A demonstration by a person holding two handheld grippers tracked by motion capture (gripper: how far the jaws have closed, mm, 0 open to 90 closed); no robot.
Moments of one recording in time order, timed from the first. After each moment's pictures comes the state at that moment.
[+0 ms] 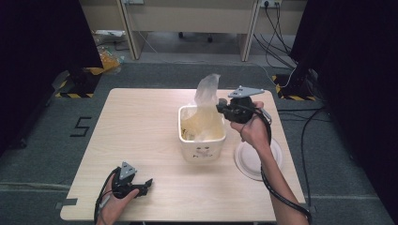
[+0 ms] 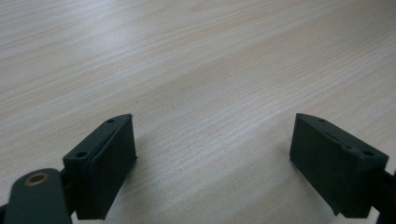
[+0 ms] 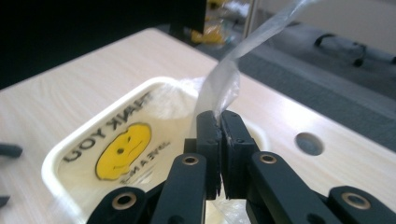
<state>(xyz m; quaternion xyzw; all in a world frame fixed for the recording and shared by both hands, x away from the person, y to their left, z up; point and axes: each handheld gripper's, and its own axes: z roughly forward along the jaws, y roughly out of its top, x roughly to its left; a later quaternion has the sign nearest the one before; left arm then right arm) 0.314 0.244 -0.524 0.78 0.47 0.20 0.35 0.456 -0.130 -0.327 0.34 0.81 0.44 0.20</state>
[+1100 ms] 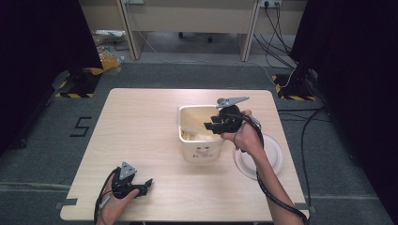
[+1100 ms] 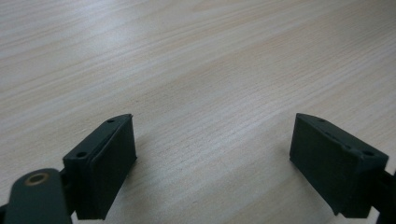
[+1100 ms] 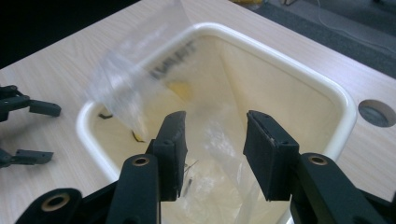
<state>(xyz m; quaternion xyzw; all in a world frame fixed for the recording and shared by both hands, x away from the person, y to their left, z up) 0.314 0.244 -0.523 0.78 0.47 0.20 0.35 0.451 -0.112 -0.353 0.33 0.85 0.40 0.12</state>
